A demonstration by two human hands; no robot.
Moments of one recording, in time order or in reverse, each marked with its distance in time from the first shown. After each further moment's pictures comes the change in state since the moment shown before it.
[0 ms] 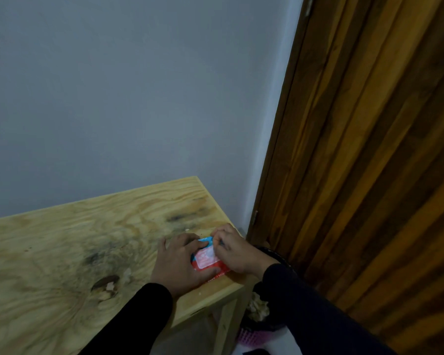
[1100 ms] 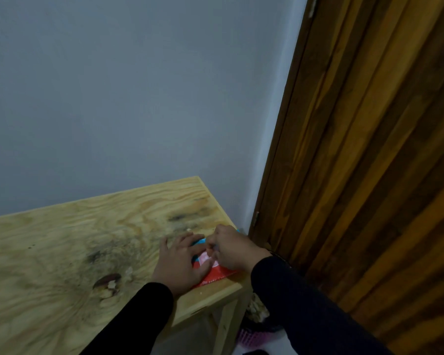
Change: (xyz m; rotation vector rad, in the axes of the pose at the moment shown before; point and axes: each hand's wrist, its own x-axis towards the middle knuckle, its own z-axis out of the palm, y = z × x) left_hand 0.001 0.003 -0.007 0.051 -0.180 -0.020; right_hand 0.005 -0.025 -0.010 -0.363 -0.117 0.021
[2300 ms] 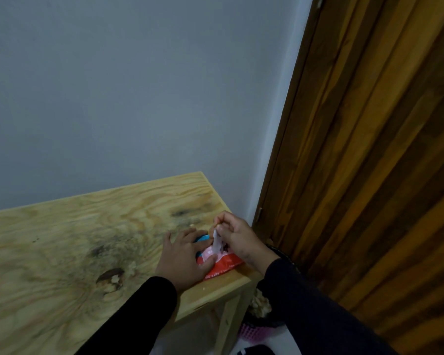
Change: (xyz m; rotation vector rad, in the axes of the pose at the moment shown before) left_hand 0.000 0.003 0.001 0.026 0.071 0.027; right_hand -0.013 -0.004 -0.004 1.013 0.216 -0.009
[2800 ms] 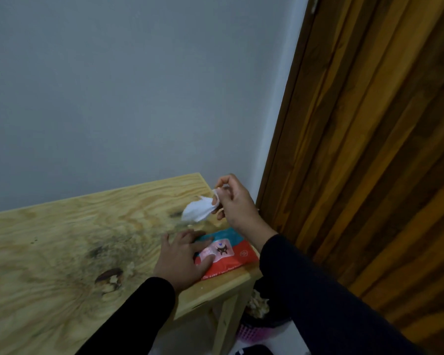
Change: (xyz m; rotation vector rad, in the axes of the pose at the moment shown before) left_hand 0.000 0.000 -0.004 0.035 -0.122 -0.021; right_hand 0.021 -0.050 -0.005 0.002 0.252 -0.157
